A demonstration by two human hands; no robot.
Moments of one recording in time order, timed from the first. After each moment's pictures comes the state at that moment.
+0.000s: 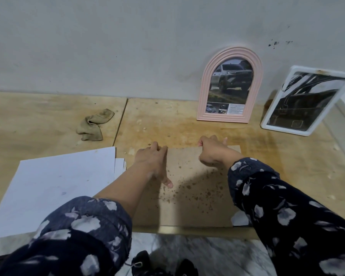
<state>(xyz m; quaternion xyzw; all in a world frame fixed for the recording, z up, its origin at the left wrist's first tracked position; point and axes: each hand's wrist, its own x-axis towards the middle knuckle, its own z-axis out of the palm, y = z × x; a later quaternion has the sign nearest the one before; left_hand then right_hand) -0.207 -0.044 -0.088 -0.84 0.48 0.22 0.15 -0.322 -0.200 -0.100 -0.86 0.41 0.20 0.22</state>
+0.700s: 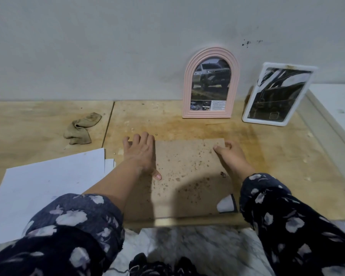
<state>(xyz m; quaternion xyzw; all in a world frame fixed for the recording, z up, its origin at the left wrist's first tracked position) -0.214 -0.040 -0.083 -0.86 0.48 0.08 0.14 -0.419 -0.207 -0.113 -0.63 0.58 -0.15 0.49</state>
